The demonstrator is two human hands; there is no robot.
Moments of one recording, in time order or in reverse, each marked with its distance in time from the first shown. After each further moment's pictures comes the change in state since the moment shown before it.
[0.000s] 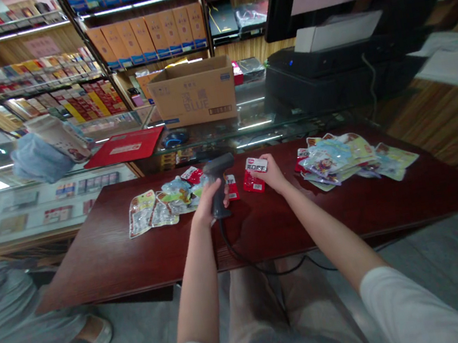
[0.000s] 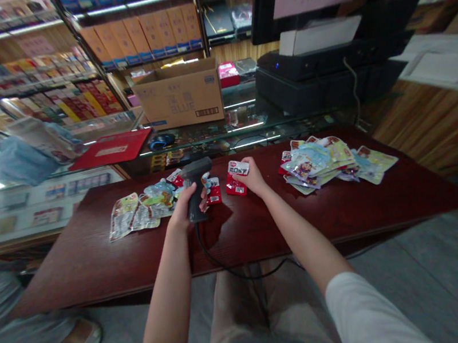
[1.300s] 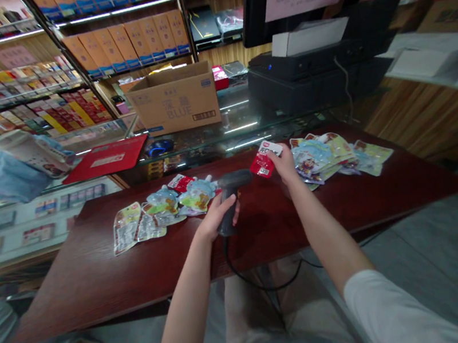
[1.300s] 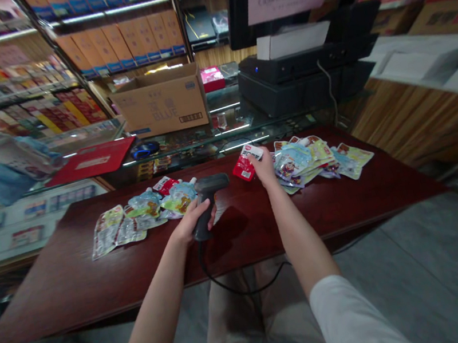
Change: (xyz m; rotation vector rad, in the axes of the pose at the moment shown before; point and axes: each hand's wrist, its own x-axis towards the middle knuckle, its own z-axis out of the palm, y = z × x) left_hand -0.004 -0.025 0.034 0.258 -0.210 -0.086; right_hand 0.029 -0.005 -0.069 -0.020 0.377 0.019
